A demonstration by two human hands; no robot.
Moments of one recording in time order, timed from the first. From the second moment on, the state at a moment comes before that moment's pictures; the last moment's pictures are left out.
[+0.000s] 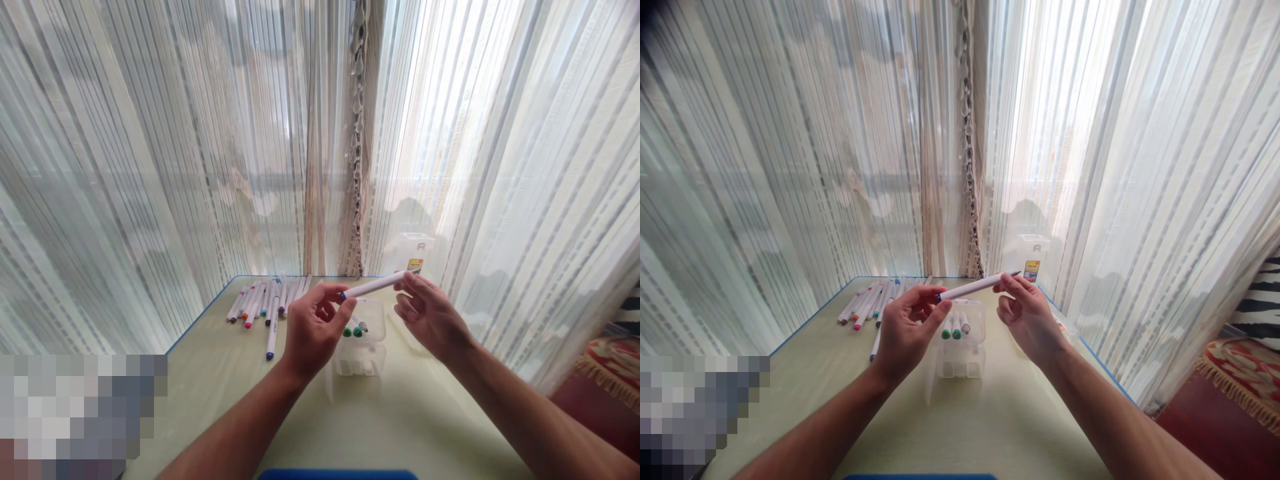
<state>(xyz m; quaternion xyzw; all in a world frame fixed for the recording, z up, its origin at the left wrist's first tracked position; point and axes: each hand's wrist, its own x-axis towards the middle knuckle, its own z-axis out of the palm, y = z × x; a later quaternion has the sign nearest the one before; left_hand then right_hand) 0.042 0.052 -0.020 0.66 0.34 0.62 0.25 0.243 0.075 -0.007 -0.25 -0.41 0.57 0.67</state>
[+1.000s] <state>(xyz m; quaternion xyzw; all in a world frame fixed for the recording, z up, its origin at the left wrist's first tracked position) 0.044 0.049 -0.015 0.66 0.33 0.64 0.22 0.241 0.076 -0.008 -0.26 -0.38 0.58 0.67</state>
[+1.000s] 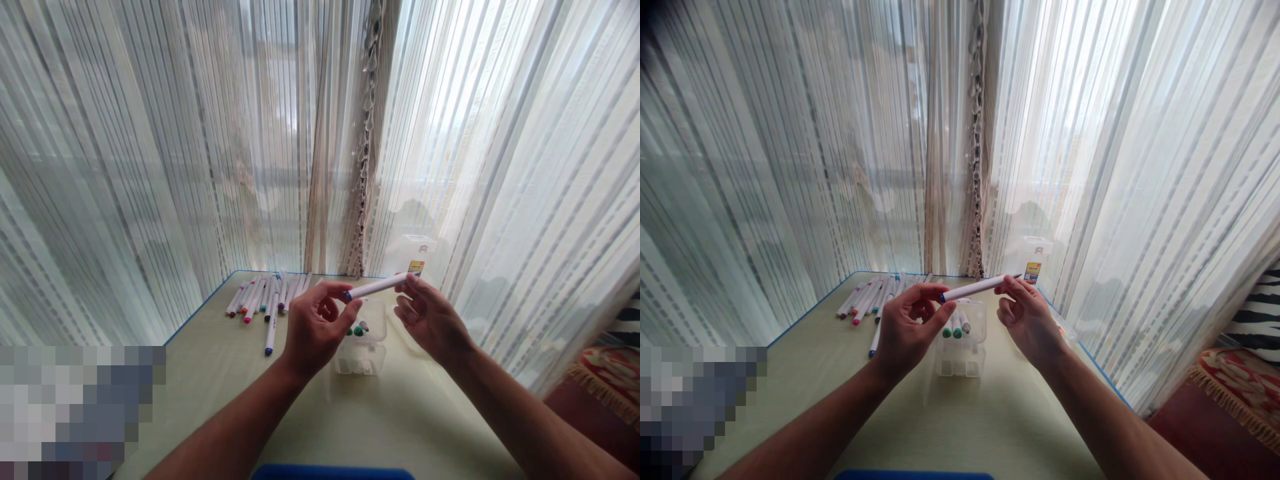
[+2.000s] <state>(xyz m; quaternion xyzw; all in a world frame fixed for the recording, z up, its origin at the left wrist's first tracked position) 0.044 0.048 -0.011 0.65 0.35 0.64 0.21 0.240 0.073 -0.001 -0.28 -0.35 0.59 0.67</state>
